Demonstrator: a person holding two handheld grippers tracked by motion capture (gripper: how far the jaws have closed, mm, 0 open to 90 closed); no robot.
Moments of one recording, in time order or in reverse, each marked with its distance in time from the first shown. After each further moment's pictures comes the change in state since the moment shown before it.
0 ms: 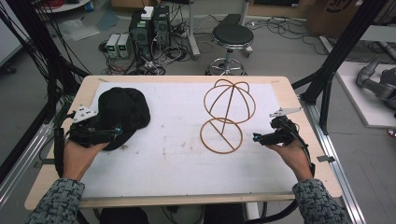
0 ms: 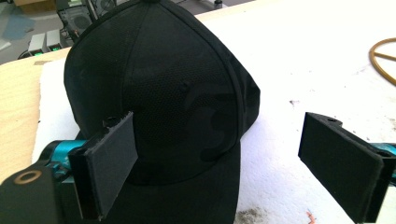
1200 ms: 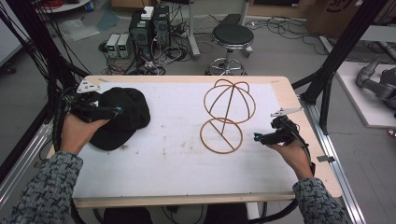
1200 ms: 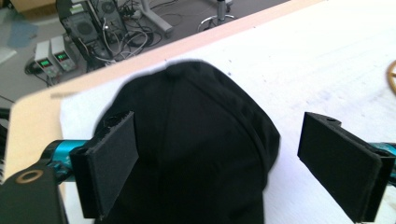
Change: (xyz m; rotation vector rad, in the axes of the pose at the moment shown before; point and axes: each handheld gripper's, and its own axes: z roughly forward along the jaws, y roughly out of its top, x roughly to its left) left arm 0.020 0.071 0.024 0.057 0.005 0.079; right arm -0.009 -0.004 0.006 0.008 0.008 0.015
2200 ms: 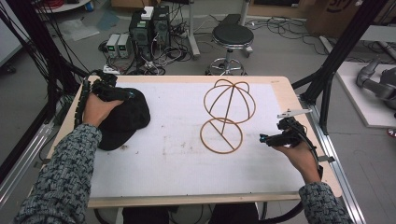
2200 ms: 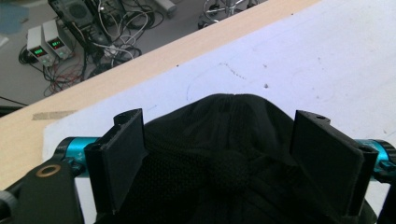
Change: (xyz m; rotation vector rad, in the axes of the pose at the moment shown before) left arm 0.028 0.019 0.096 0.105 0.002 0.004; right arm -0.002 -0.005 -0.020 0.000 -0.022 0.009
